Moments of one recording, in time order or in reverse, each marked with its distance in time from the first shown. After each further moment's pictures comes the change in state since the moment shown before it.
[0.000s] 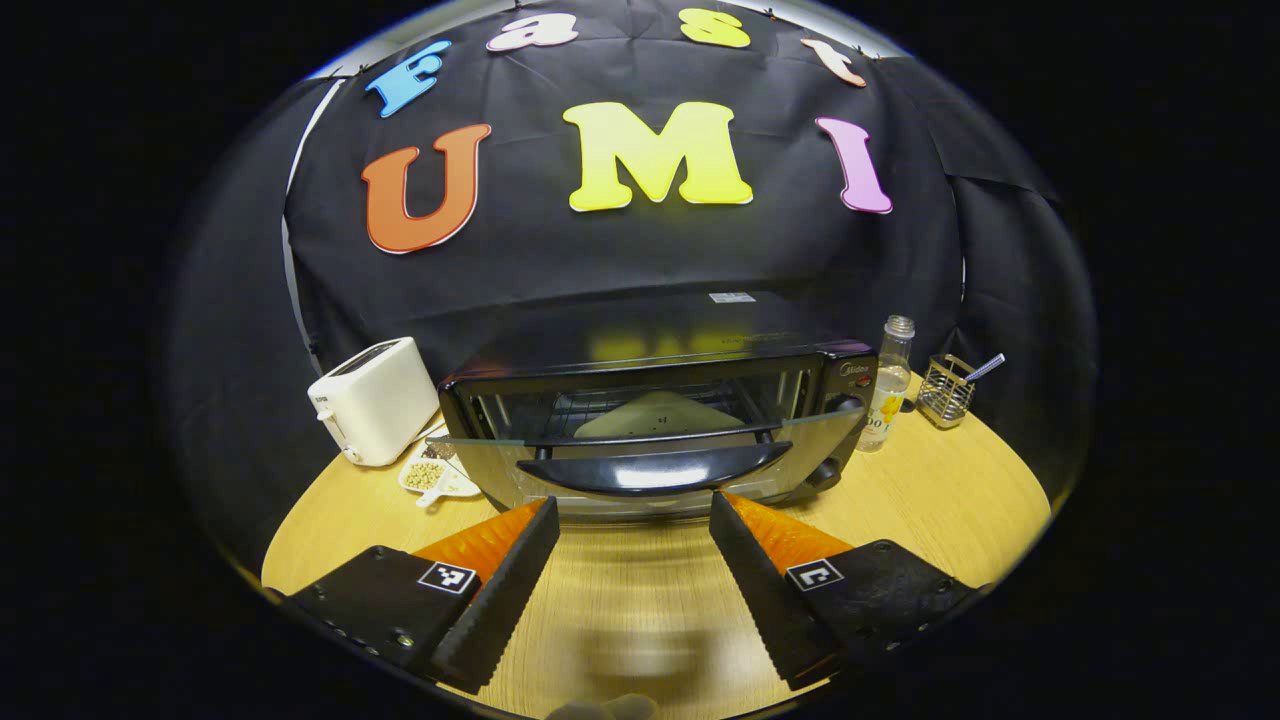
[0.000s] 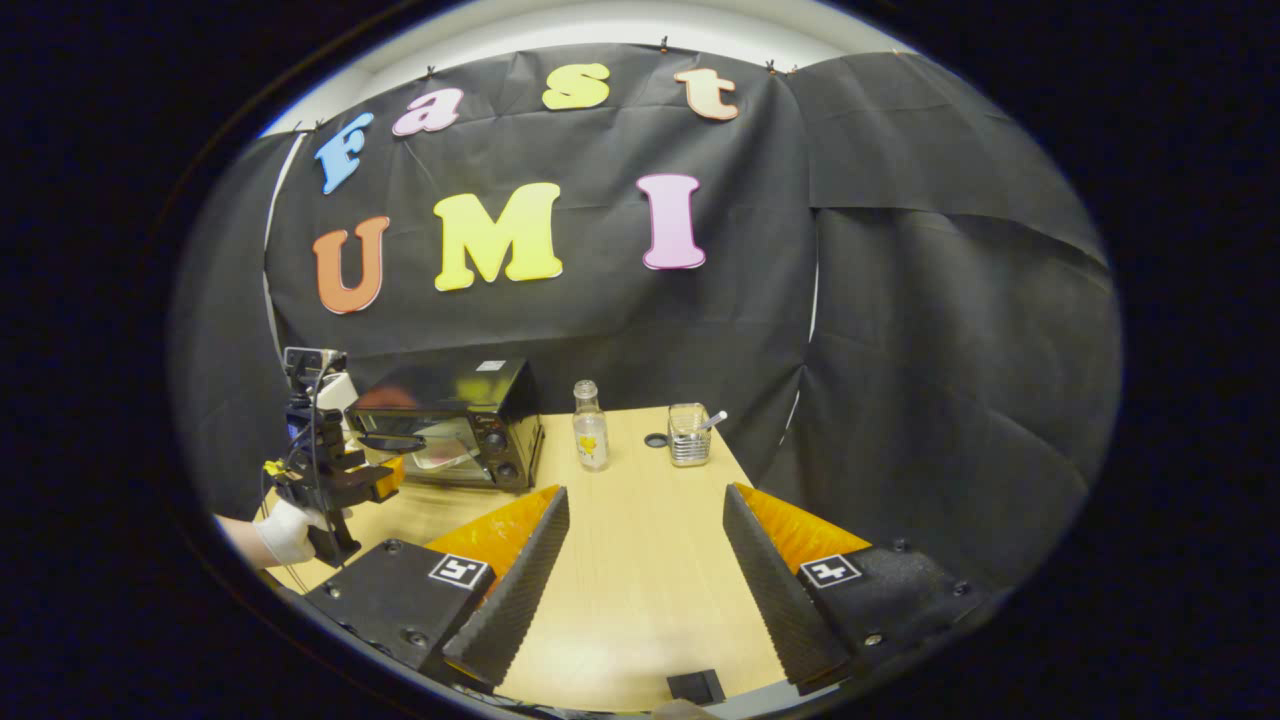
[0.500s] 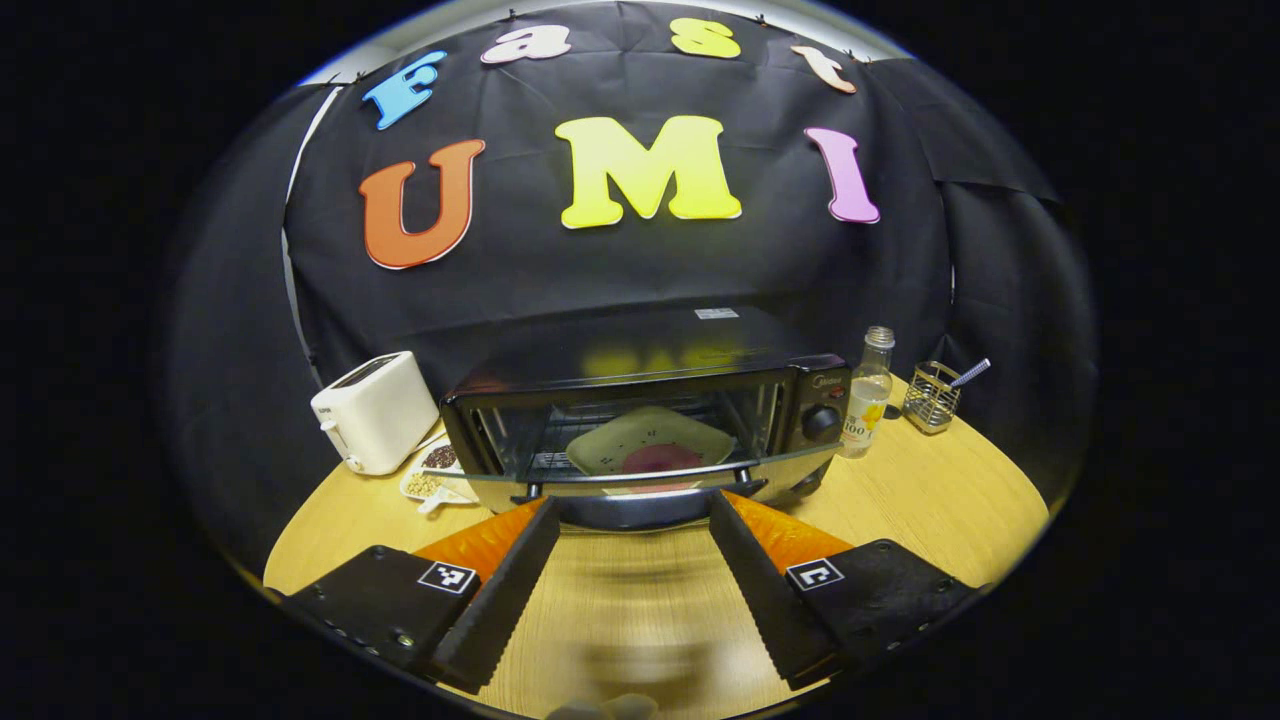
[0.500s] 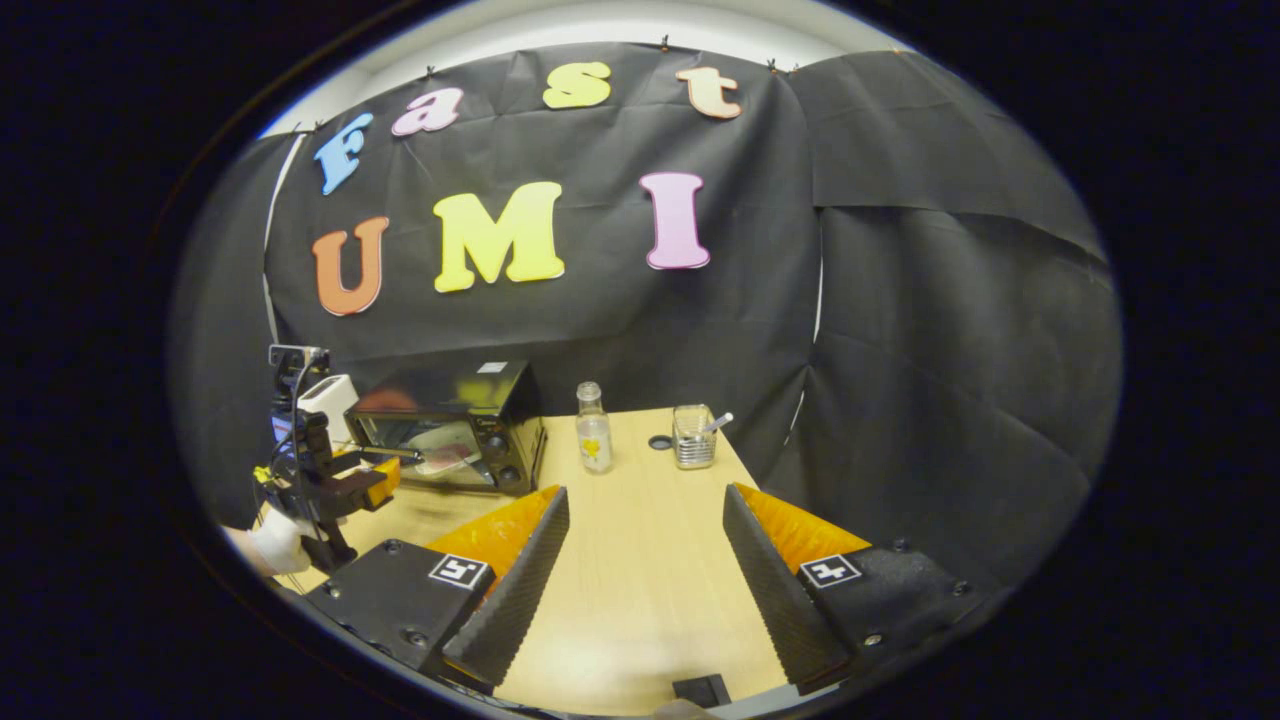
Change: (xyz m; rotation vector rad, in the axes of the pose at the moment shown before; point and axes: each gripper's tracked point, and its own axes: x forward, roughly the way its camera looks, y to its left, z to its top) left arm -0.023 -0.006 0.011 -0.010 -0.046 -0.018; right arm 0.015 0.009 0.002 -0.001 -0.002 0.016
